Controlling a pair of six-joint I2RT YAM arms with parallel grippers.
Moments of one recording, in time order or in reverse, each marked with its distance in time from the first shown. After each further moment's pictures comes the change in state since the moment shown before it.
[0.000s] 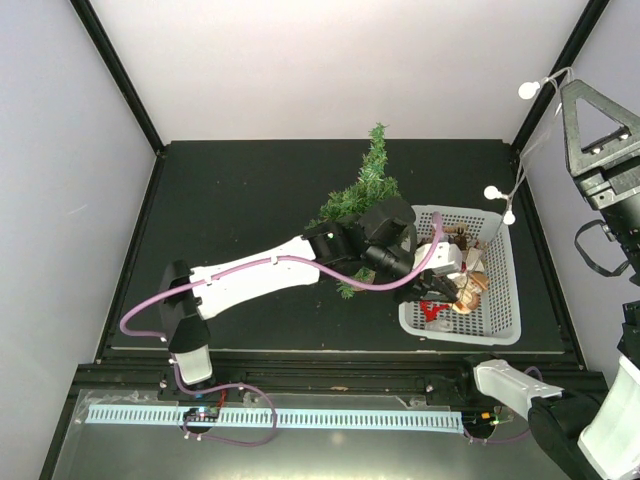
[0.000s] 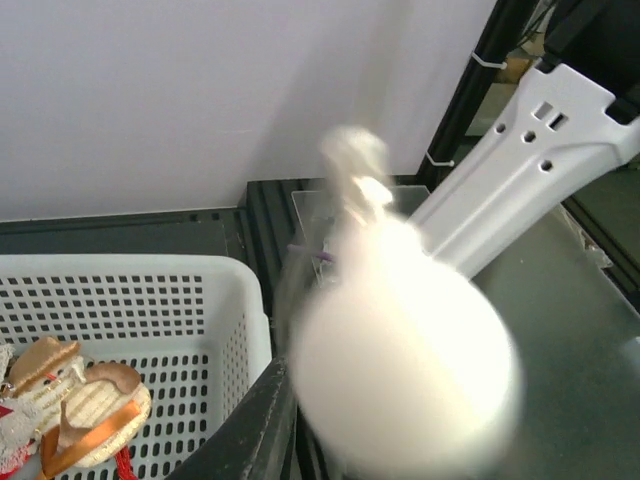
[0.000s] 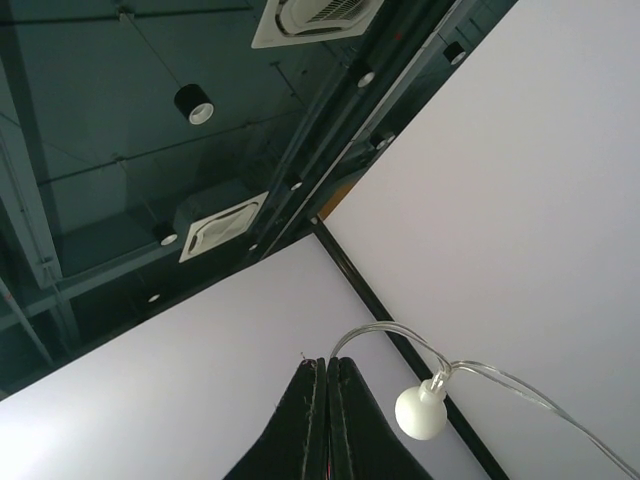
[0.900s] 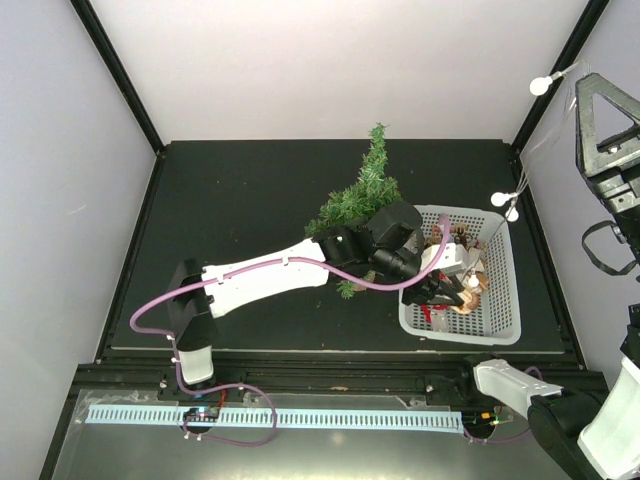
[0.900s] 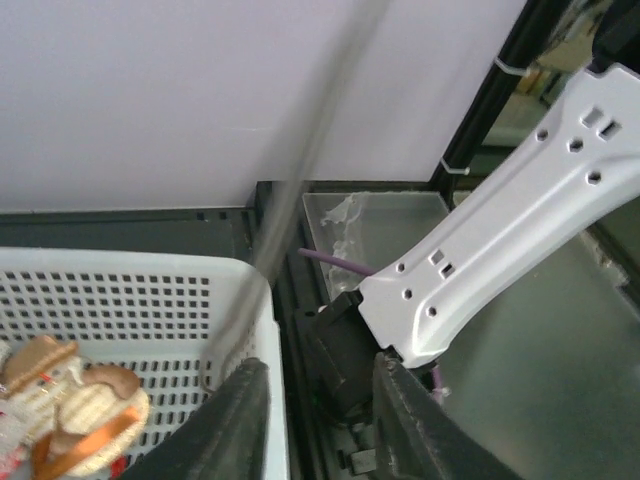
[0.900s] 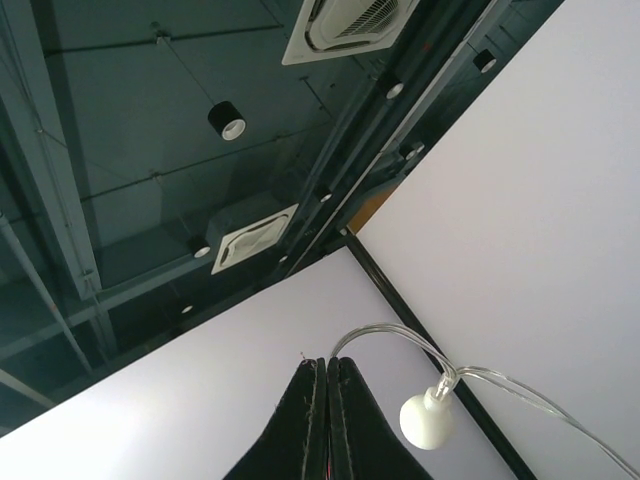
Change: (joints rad) left arm -0.010 0.031 -0.022 0.064 -0.024 -0.051; right arm 0.000 0.011 0.034 0.050 -0.013 0.064
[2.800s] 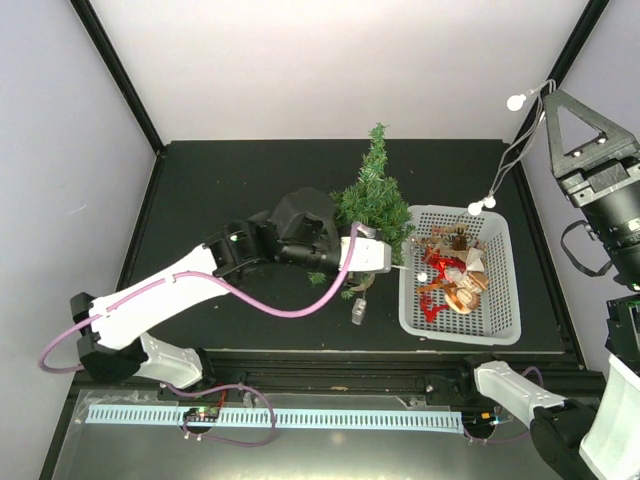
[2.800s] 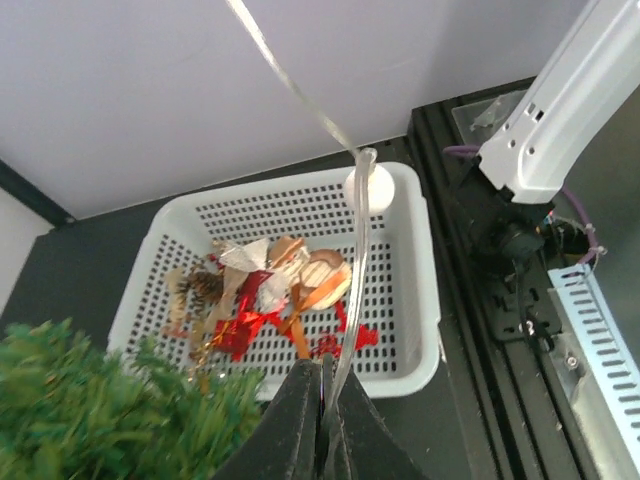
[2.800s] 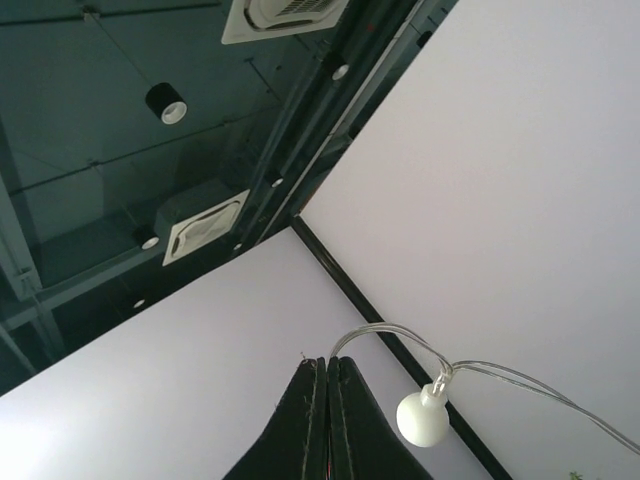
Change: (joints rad) left arm 0.060 -0.444 -0.157 -0.302 -0.325 0.393; right arm 0.000 -0.073 -0.187 -0.002 0.034 -0.047
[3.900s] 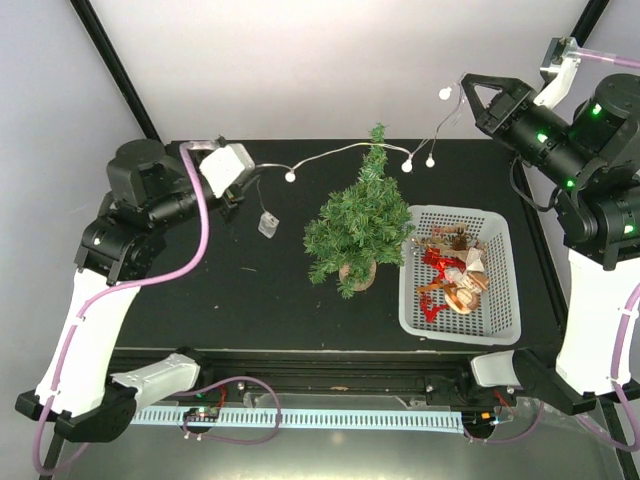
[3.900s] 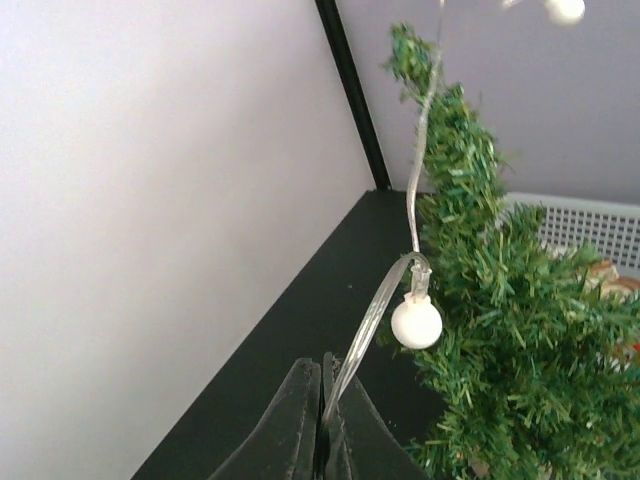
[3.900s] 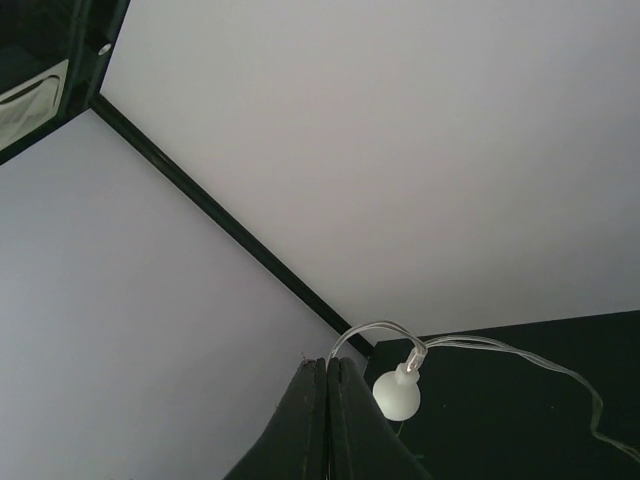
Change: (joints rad) left arm 0.692 -0.307 0.047 -0.088 0.105 -0.008; right arm 0.000 0.358 0.248 -0.372 -0.014 -0.200
